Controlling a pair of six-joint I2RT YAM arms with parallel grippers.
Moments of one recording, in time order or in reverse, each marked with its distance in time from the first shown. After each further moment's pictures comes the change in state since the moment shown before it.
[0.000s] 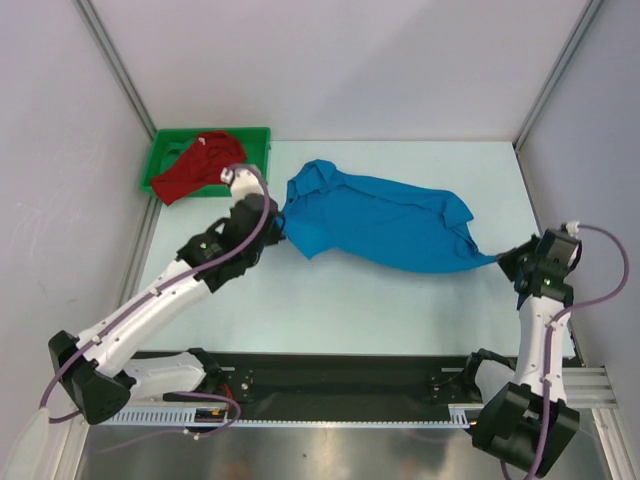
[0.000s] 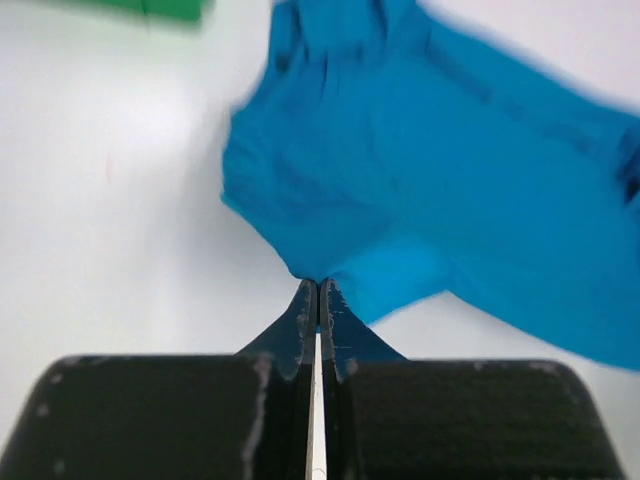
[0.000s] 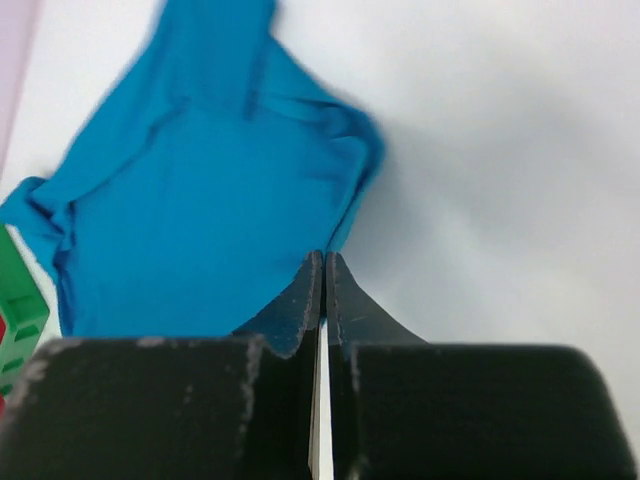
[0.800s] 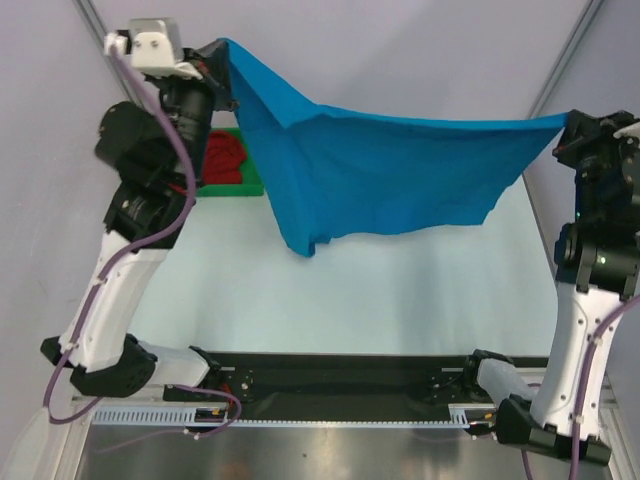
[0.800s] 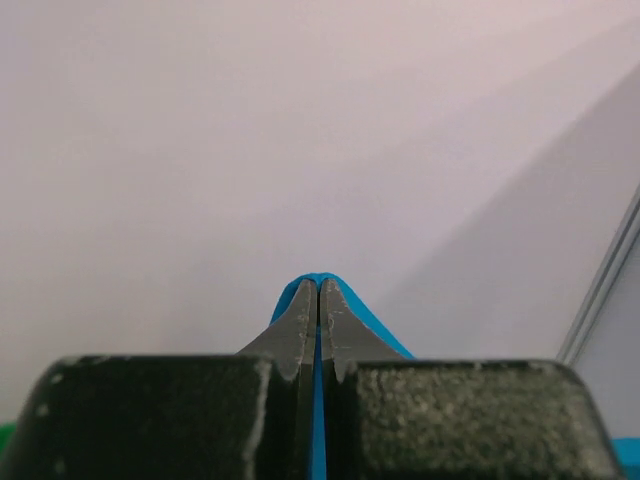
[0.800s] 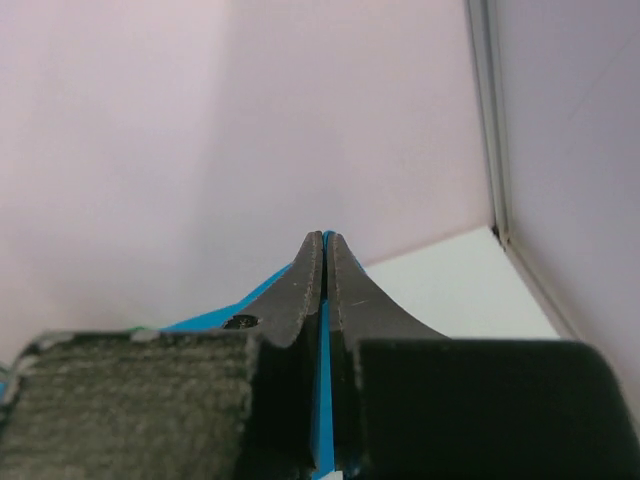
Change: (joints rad) left arm 0.122 0.210 0.879 0.456 0.128 0.743; right arm 0.205 0.147 0.913 0.143 0.145 -0.250
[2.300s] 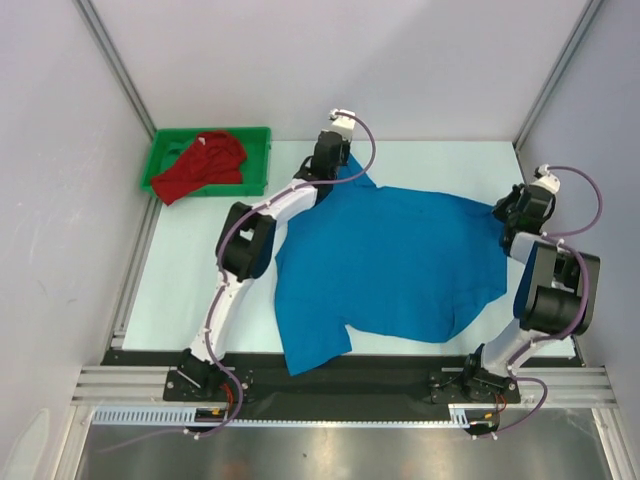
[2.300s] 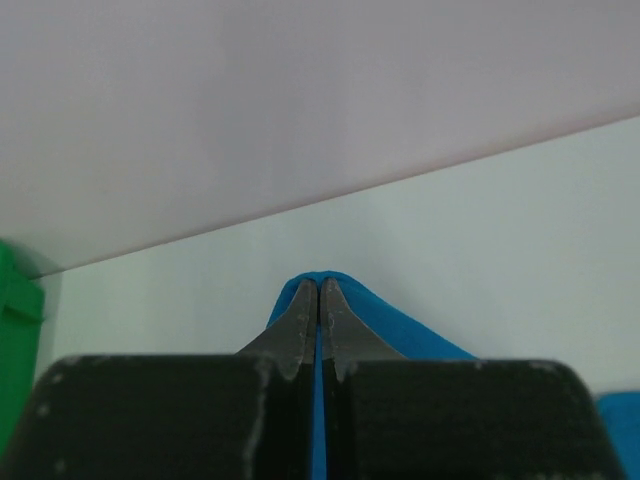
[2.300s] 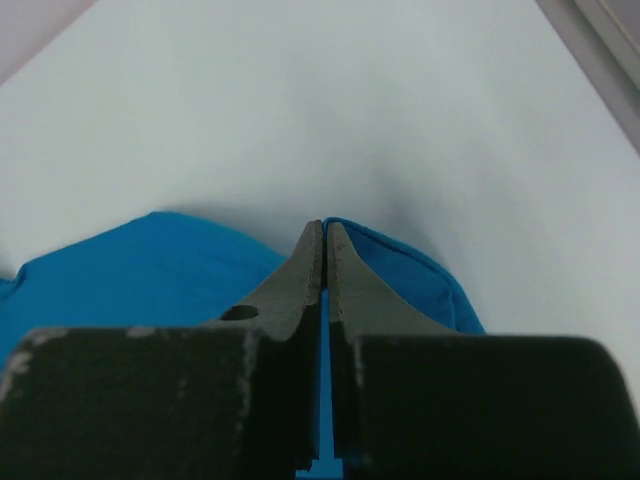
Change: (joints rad) left arm 0.089 1.111 0.071 0.413 0.104 0.015; right arm -0.058 0.631 -0.710 0.763 -0.010 -0.028
